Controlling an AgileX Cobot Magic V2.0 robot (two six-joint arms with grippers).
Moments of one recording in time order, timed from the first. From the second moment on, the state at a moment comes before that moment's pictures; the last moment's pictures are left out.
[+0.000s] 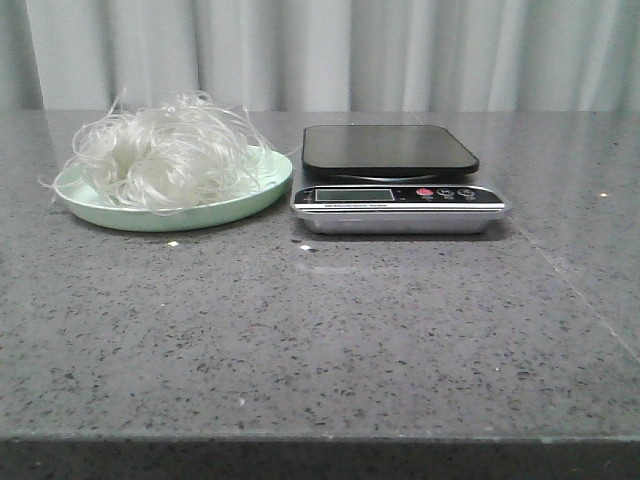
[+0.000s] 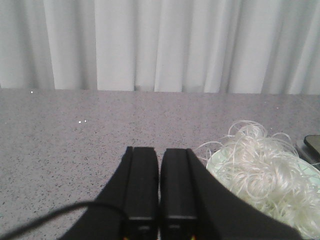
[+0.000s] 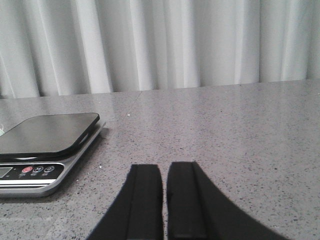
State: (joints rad) left arm -0.06 0.43 -0.46 -0.13 0.22 0.09; right arm 0.07 -0.01 0.03 -0.03 -0.01 0.18
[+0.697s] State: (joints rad) left arm -0.31 0.98 -0.92 -0.14 0.49 0.09; right arm 0.07 -0.01 0.03 -0.03 -0.01 0.18
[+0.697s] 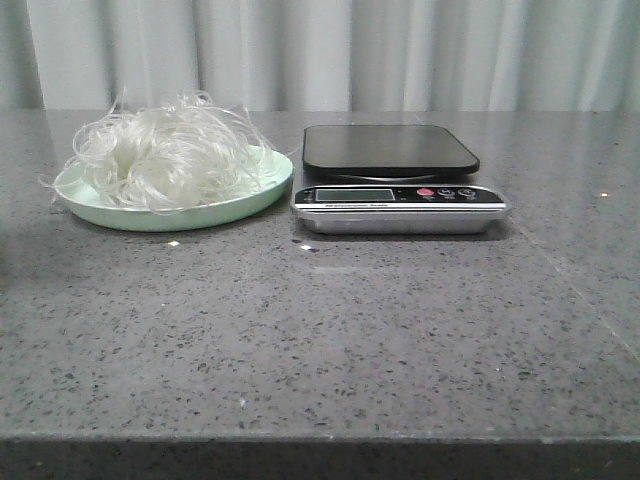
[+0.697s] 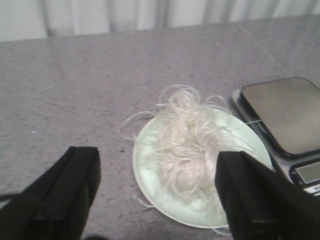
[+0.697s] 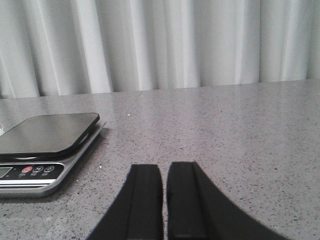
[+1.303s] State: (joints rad) left arm -0.38 1.56 -1.34 -0.16 0.81 0.09; right arm 0.07 -0.01 0.03 -0.03 -0.01 0.18
